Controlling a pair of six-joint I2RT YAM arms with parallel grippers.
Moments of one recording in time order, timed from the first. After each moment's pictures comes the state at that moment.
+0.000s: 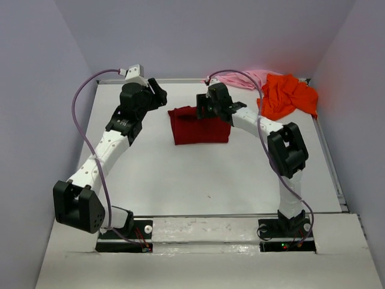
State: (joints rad) left arm -0.31 1.33 1.17 -0.06 -0.08 -0.47; right arm 0.54 2.04 1.63 -0.17 0.00 0.31
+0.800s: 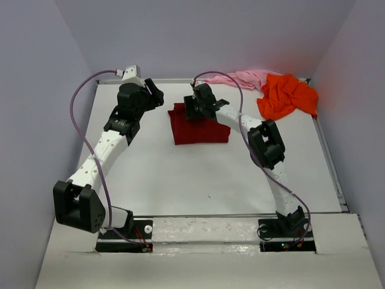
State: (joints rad) left arm -0.28 1.34 1.15 -0.06 -0.08 -0.47; right arm 0.60 2.33 1.94 -0.29 0.05 0.31
